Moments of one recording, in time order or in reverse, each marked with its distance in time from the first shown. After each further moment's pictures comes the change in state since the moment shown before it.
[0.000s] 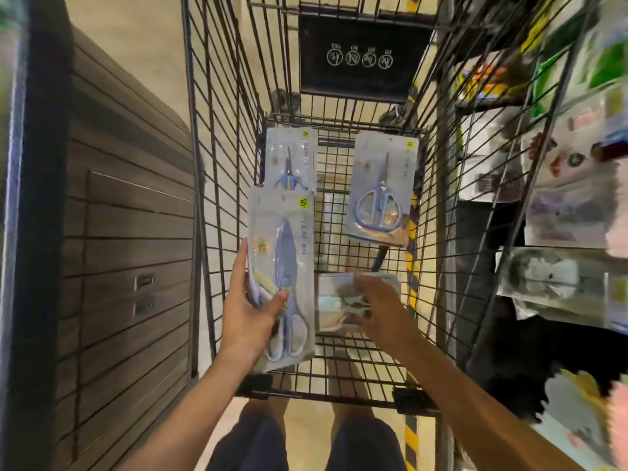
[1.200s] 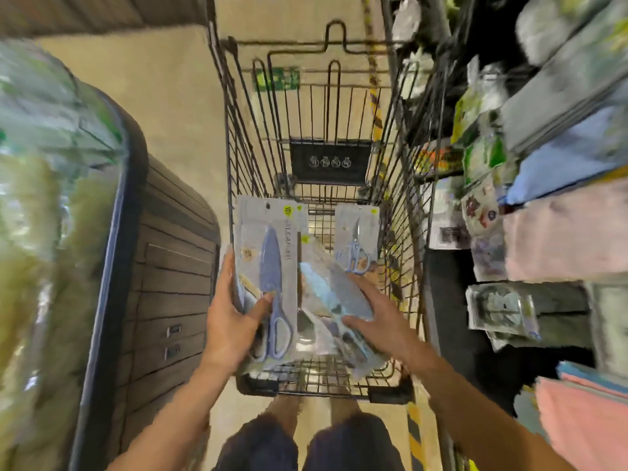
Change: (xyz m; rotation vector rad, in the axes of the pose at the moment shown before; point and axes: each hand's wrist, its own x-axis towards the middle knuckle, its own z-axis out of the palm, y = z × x) left_hand -0.069 0.167 -0.026 0.209 0.051 0.256; right_hand -0.098 -0.107 -0.128 0.307 0.073 -0.105
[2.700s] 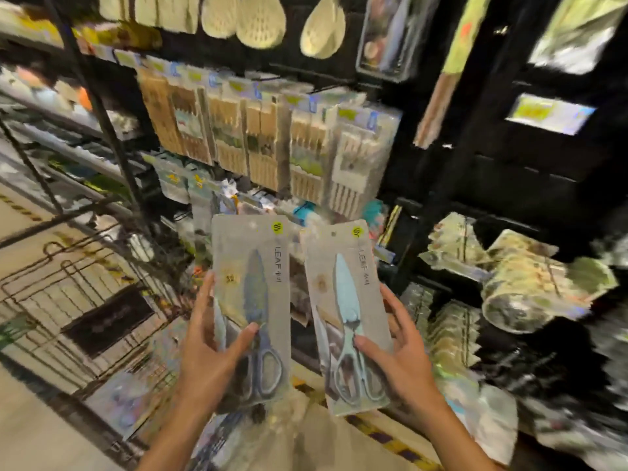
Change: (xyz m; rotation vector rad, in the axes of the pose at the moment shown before) left_hand -0.260 0.147 -0.032 -0.164 -0.828 0.768; right_hand -0.490 -0.068 0.145 0.560 1.446 -0.182
